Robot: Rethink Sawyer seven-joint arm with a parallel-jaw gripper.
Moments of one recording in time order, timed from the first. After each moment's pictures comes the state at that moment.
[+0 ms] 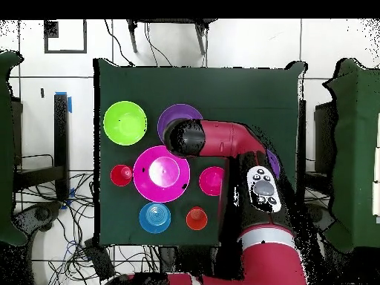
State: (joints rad) arm -0.29 -0.60 0.12 1.54 -0.17 0.56 1.68
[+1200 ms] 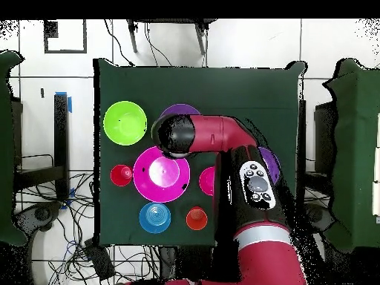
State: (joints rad) arm -0.30 -0.63 0.19 1.54 -0.21 0.70 1.68
